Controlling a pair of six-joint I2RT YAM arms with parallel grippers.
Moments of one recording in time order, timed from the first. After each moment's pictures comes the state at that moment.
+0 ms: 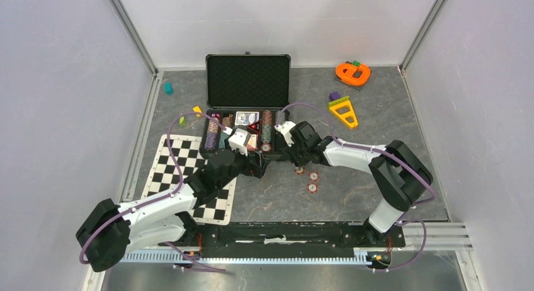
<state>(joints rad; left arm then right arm) -0.82 1.01 0.40 0.28 -0.18 -0.33 0.71 1.67 0.89 -0.18 0.05 -0.07</state>
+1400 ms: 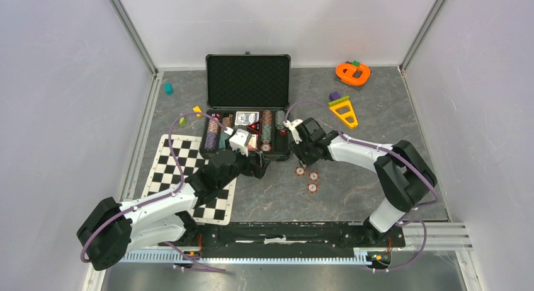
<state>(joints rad) -0.82 1.03 0.40 0.28 -0.18 -0.33 0.65 1.66 0.93 -0.33 0.04 0.00</state>
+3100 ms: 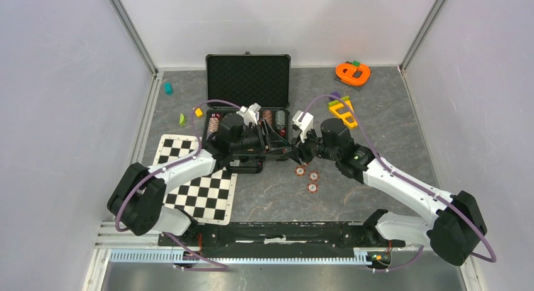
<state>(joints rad) -0.62 1.40 0.74 0.31 0.53 -1.01 0.70 1.15 0.77 -0.06 -0.31 -0.08</state>
